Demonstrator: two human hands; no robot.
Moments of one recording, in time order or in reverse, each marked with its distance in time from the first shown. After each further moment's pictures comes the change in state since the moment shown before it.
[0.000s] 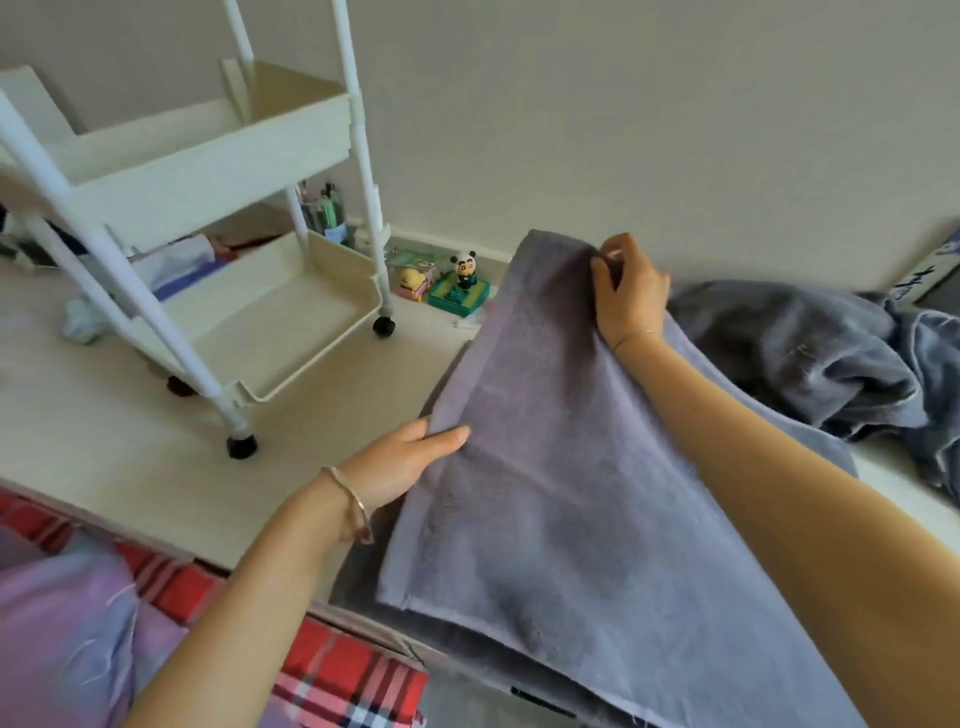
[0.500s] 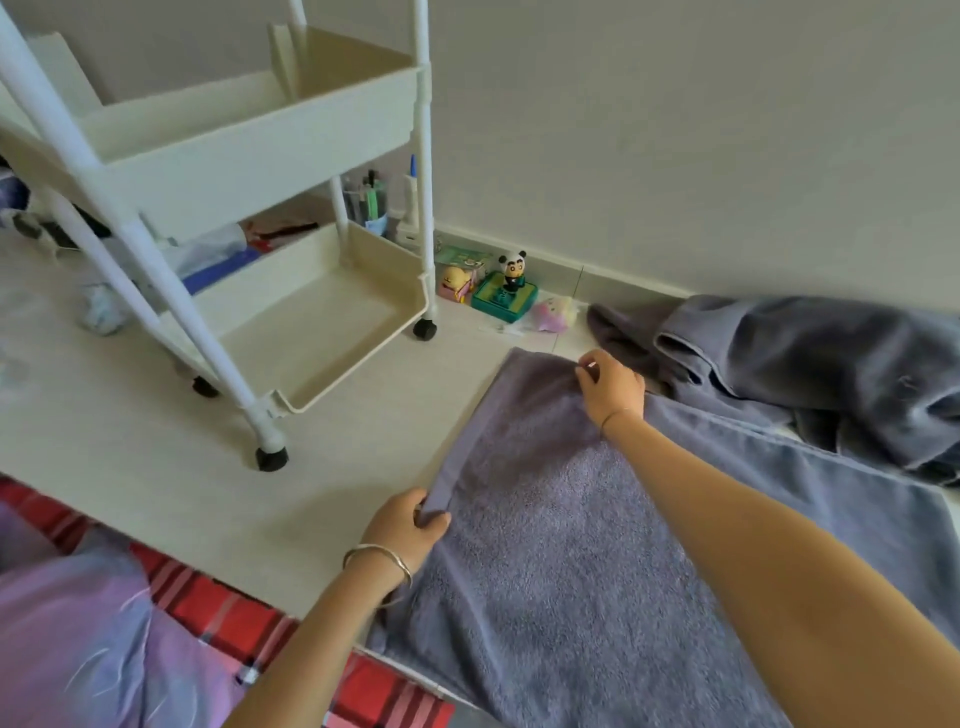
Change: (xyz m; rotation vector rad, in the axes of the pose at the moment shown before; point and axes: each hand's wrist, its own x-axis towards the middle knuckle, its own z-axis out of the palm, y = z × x) left_hand 0.054 -0.121 -0.056 0.559 0.317 -0.077; right_hand -0.055 0.043 0.118 -0.242 -0.403 0.174
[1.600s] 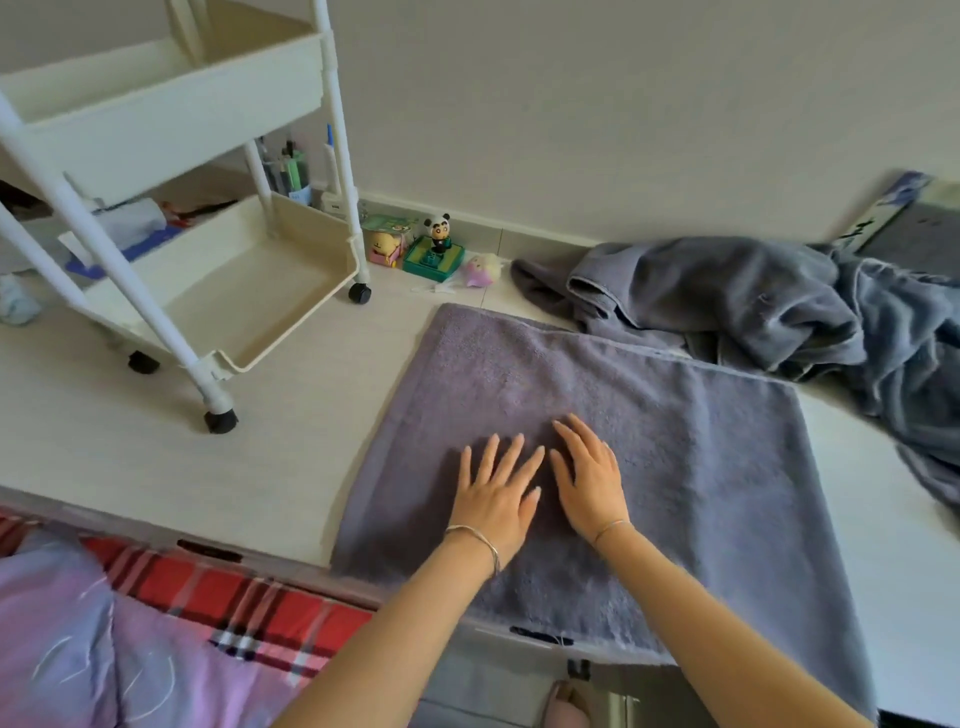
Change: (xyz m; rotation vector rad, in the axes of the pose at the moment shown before) left_hand -0.049 0.052 0.114 0.760 -0.082 0.446; right_hand -0.203 0.073 -0.023 0.024 -0.096 -0.046
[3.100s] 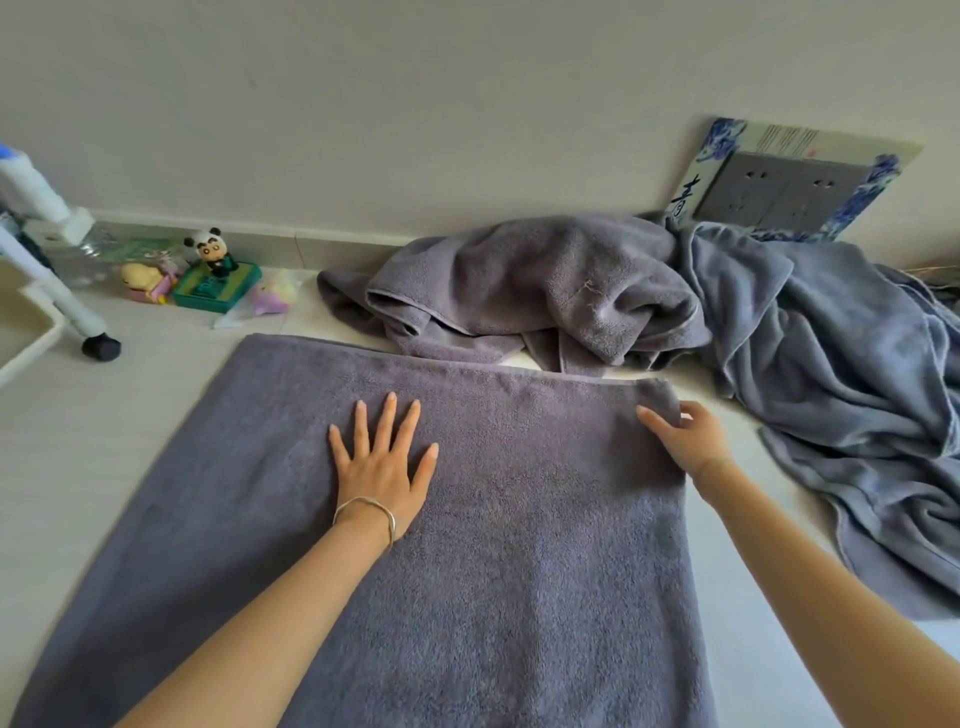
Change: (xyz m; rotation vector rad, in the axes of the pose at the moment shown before) left_hand 0.150 0.097 0.011 0.071 0.109 -0.118; right_hand 0.071 0.268 -0.180 0.349 0.225 0.717
